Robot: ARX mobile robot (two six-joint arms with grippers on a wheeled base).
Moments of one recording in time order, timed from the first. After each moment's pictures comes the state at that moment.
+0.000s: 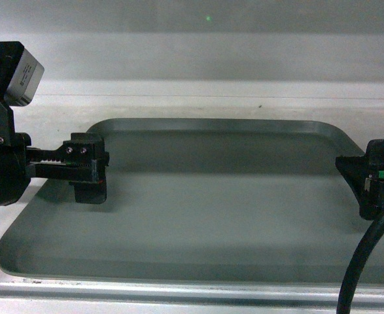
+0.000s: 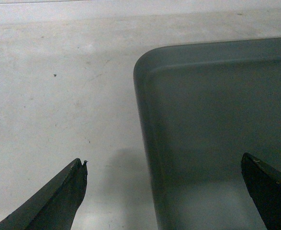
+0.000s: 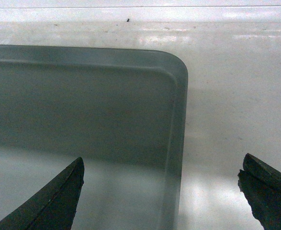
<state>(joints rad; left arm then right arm) -0.25 1.58 0.54 0.61 -0.09 -0.07 0.18 1.53 0.48 0.66 -0.06 0.09</state>
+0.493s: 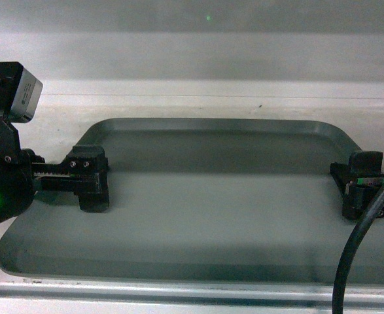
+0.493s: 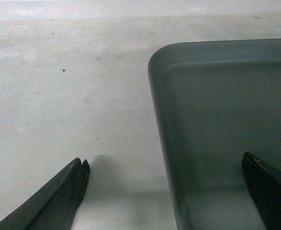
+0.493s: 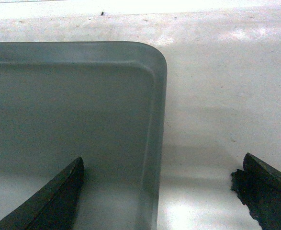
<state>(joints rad) -0.25 1.68 0.50 0.80 -0.12 -0.08 0.17 1.70 0.50 0.82 -0.01 0.11</state>
